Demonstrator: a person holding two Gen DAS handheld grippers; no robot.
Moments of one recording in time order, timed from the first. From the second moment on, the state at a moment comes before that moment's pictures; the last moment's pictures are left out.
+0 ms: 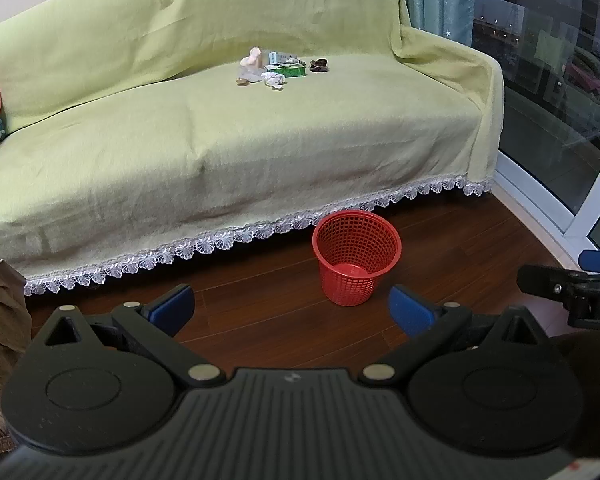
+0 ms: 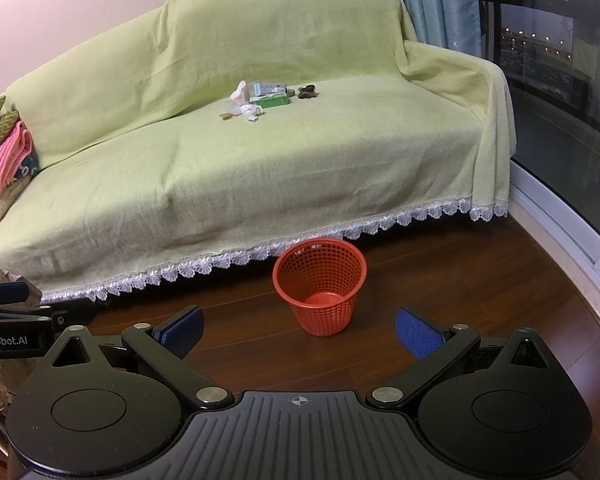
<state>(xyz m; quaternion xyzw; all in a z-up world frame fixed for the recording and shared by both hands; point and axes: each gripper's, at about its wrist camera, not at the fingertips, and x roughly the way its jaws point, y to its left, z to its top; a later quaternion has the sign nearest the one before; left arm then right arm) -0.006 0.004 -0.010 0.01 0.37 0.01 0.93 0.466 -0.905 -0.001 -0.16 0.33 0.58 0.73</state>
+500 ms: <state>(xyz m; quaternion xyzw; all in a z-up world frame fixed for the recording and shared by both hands) -0.008 0.003 0.002 0.00 0.37 0.01 0.93 0.466 -0.907 0.008 -0.16 0.32 0.58 0.73</state>
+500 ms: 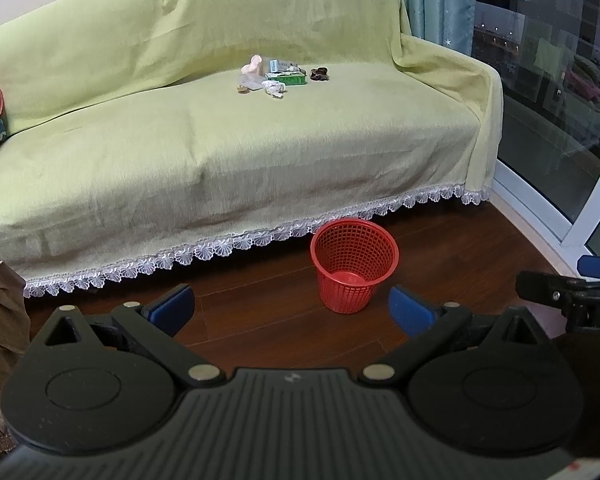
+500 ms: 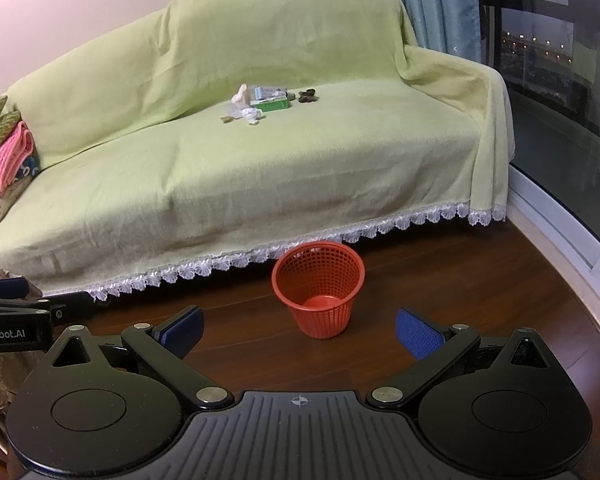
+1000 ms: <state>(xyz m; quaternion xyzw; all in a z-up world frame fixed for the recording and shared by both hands) 0.013 0.001 -0.006 0.00 0.38 0.03 0.92 0.476 -0.884 -0.004 -0.17 0.33 0.59 0.72</state>
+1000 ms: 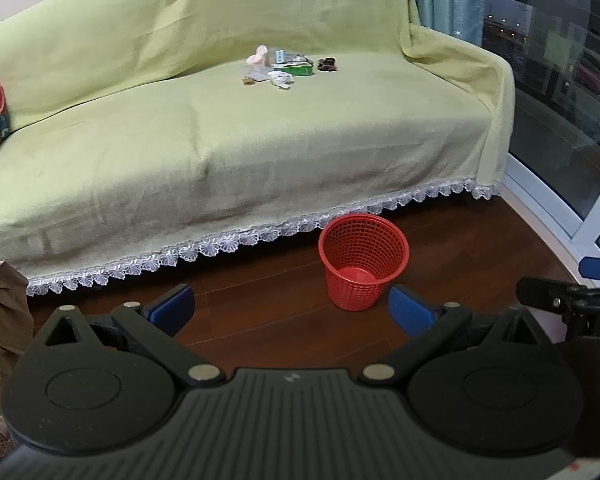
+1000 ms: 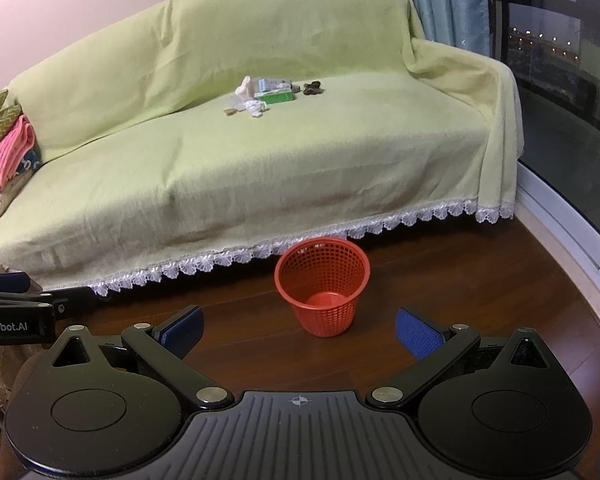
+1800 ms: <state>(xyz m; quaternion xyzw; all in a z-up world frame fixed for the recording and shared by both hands) 0.150 0.020 -0.066 0.00 0.43 0.05 0.90 0.554 -0.789 -0.075 -0.18 0.38 0.57 0.71</state>
